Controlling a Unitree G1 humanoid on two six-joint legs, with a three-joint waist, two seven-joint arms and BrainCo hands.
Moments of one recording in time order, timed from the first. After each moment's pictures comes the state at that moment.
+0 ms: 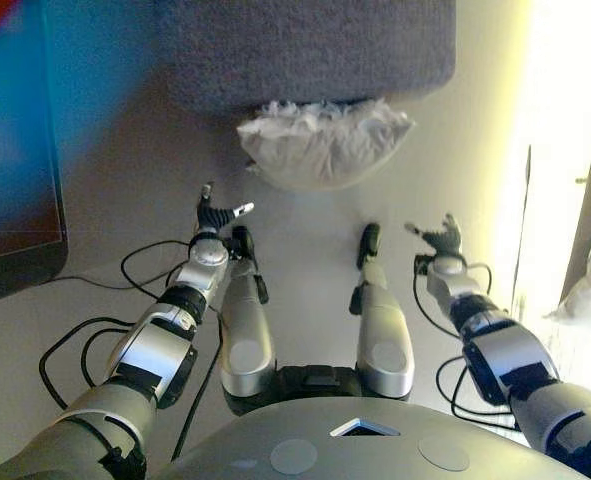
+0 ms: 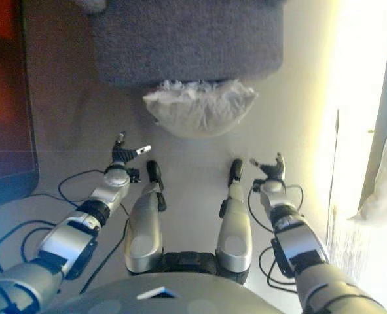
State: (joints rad) left arm -0.58 0.29 -0.41 1.02 -0.31 -0.15 0.44; right arm -0.58 -0.32 0.27 1.13 0.35 -0.09 -0.46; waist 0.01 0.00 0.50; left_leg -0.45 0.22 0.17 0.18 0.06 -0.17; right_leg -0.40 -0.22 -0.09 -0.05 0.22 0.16
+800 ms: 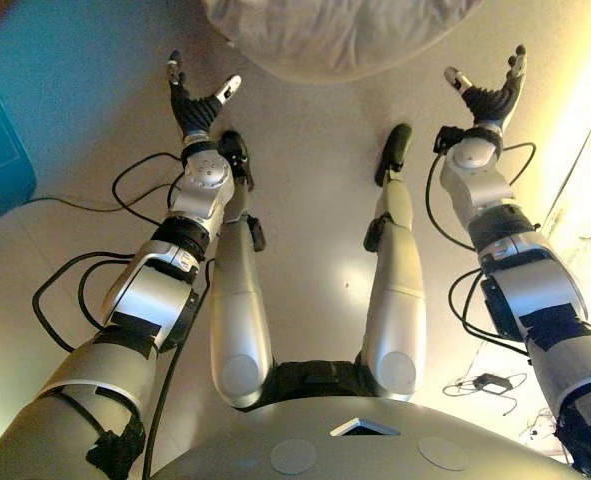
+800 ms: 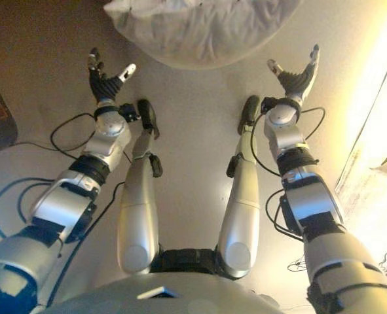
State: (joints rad) left arm -0.82 0.33 -0.41 0.92 -0.46 -0.33 0.63; right arm -0.85 -0.42 0.29 0.93 0.34 -0.21 -0.69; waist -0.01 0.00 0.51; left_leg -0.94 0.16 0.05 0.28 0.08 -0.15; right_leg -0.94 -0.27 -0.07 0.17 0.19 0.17
